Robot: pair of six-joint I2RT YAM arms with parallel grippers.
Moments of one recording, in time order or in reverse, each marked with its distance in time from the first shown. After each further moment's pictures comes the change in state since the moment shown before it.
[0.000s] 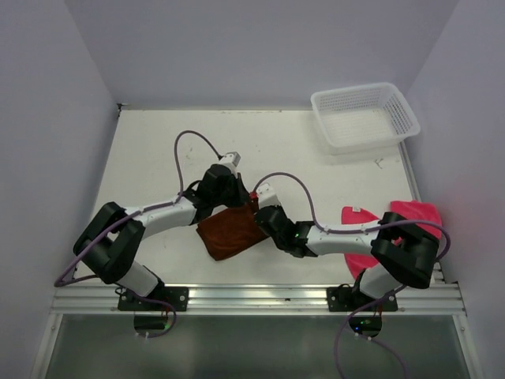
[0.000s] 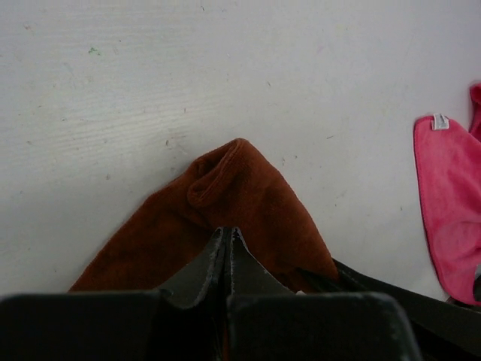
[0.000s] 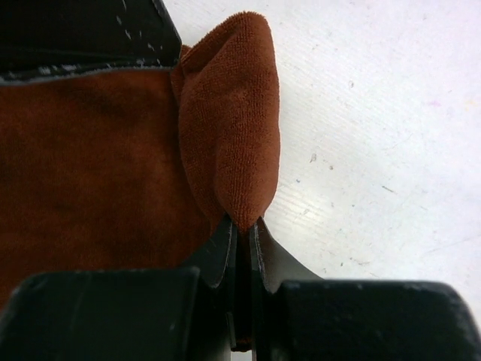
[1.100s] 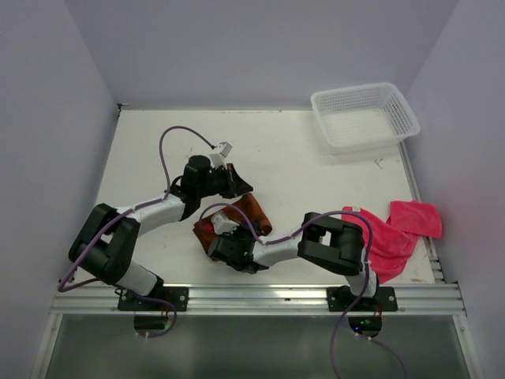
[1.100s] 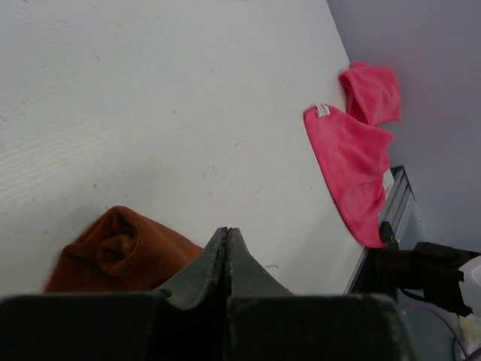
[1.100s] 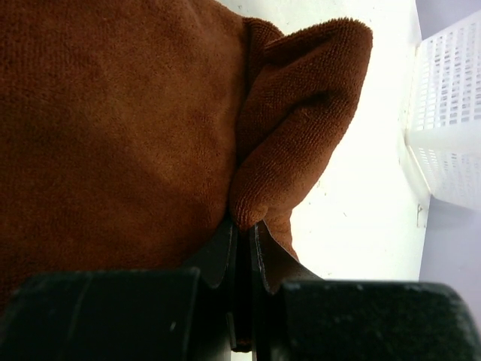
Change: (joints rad) left arm 0.162 -0.046 -0.047 0.198 0.379 0.002; right arm 0.259 0.518 0.375 -0.186 0.463 -0.250
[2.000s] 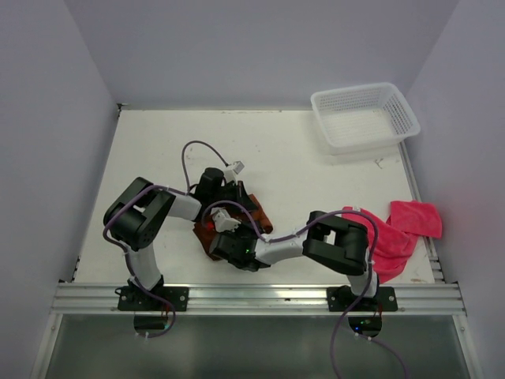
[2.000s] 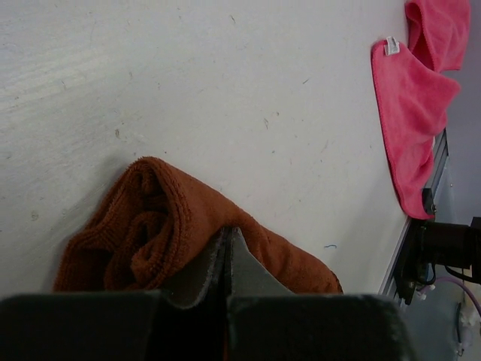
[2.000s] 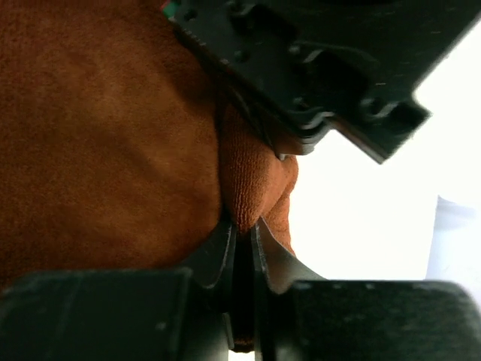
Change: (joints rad) left arm -0.025 0.339 -0.016 0.172 0.105 0.027; right arm -0.008 -0.011 0.008 -0.037 -0.021 0.017
